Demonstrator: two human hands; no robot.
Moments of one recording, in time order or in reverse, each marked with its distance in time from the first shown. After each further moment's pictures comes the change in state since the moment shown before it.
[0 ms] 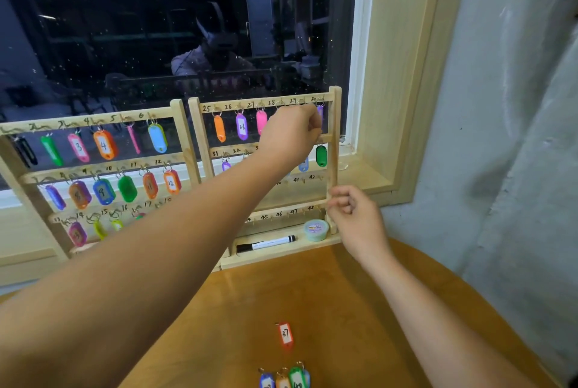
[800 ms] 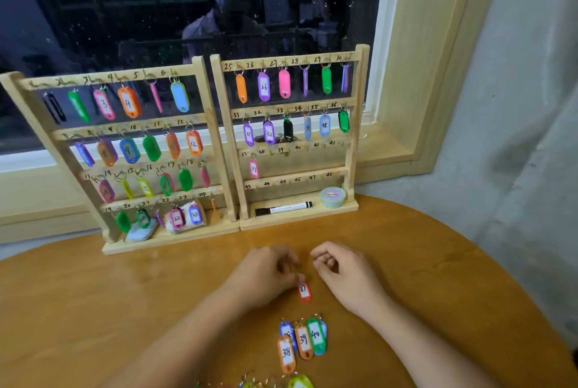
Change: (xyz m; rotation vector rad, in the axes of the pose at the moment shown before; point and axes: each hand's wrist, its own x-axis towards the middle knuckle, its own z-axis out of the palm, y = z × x) left_hand -0.280 -0.071 0.044 -0.169 -0.647 -0.324; right_hand -0.122 0.069 0.030 -0.357 -0.408 -0.075
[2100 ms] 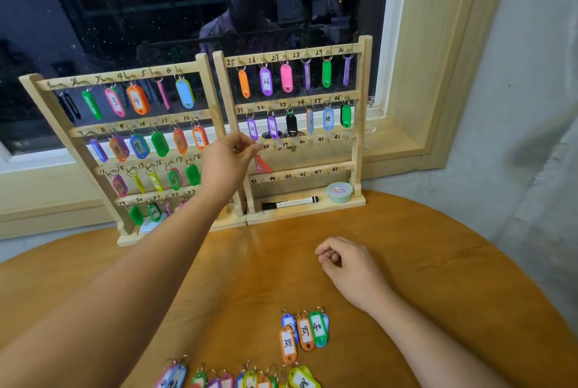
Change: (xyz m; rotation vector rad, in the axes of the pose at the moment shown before) left_hand 0.081 -0.003 -0.134 -0.217 0.769 -0.029; right_hand 0.004 0.011 0.003 0.035 -0.015 -0.055
